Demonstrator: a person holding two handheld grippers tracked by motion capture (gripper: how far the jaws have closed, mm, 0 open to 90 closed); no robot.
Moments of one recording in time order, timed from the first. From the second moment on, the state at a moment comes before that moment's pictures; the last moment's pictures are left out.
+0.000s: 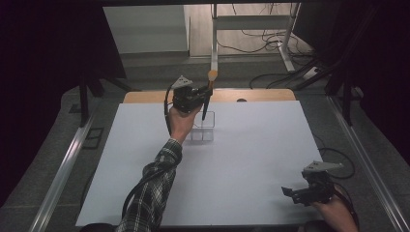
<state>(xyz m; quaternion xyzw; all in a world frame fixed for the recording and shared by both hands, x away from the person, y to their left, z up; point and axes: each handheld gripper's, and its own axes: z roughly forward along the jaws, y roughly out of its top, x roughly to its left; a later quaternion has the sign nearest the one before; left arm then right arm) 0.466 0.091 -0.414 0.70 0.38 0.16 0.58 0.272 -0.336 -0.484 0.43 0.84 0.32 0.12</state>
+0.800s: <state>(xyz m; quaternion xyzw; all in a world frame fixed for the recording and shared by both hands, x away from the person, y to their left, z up) 0.469 0.087 -0.432 0.70 0.39 0.16 0.58 0.272 -0.336 -0.485 0.43 0.84 0.32 0.12</state>
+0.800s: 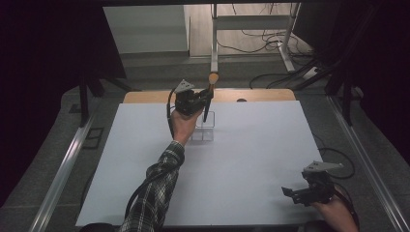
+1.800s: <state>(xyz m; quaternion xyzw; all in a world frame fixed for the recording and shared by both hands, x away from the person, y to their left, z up) 0.464 0.084 -0.458 0.71 0.40 0.16 0.56 0.271 -0.336 -0.485 0.43 0.84 0.32 0.12</state>
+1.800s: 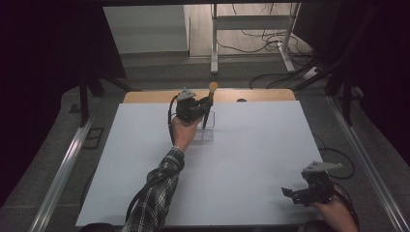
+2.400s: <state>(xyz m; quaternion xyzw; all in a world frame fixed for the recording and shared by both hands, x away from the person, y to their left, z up) 0.459 0.080 -0.468 0.72 0.40 0.17 0.54 0.271 -0.335 -0.485 0.43 0.84 0.31 0.12</state>
